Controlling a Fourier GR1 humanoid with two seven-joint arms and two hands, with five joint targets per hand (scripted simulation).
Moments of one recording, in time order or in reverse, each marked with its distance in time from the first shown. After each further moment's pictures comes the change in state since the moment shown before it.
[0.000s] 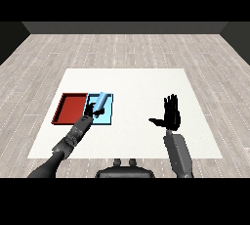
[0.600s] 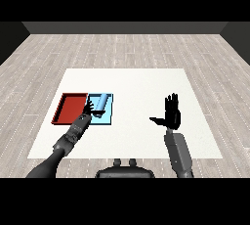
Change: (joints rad) left arm -0.060 0.000 0.068 0.117 -0.001 -0.069 0.021; right arm -0.021 0.002 -0.026 0.036 0.008 0.010 -0.014
